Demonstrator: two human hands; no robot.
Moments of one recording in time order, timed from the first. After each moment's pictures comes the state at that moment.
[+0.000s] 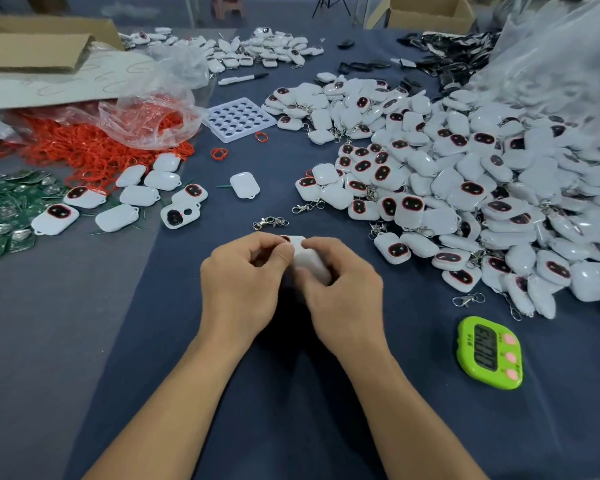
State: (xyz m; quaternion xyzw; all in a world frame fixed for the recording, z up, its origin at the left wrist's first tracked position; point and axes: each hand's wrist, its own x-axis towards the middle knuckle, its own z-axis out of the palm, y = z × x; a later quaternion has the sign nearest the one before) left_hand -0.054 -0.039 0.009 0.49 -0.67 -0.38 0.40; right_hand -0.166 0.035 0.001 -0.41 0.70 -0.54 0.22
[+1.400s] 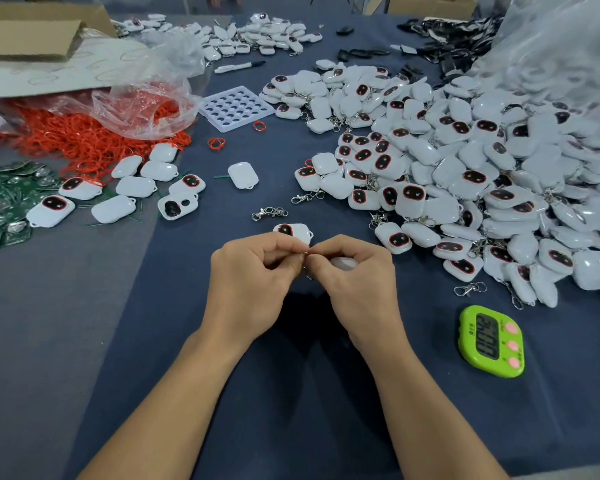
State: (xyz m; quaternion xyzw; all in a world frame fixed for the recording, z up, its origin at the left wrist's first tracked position) left_hand -0.052 -0.028 0.011 0.41 -0.71 -0.43 0.38; right_hand -0.181 0.038 0.004 -0.37 0.66 -0.58 0.30
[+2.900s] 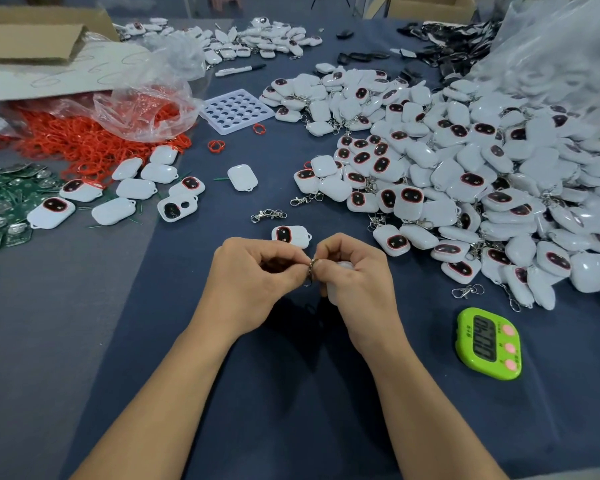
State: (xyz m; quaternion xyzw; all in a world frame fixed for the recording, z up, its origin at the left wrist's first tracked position) left_hand -0.046 -0.038 0.017 0.39 -0.74 -0.45 0.32; right_hand -0.184 0.037 0.005 -0.35 0.62 -0.60 0.38
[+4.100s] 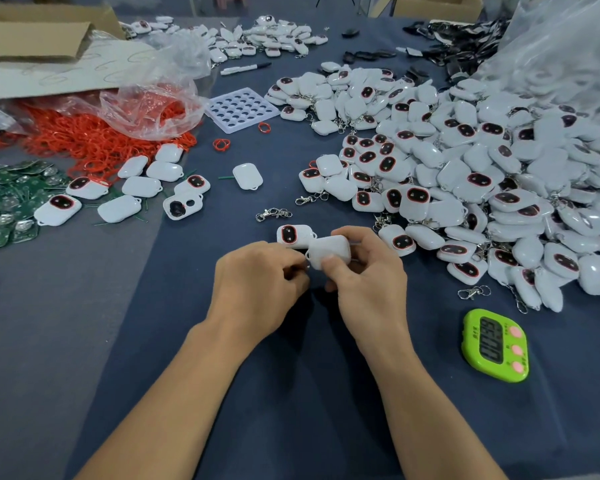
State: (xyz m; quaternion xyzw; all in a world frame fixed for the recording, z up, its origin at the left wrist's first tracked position) left_hand -0.052 -0.035 0.004 0.43 -0.86 -0.13 0.25; right_hand -0.181 0.041 0.000 -0.31 0.68 -0.60 0.27
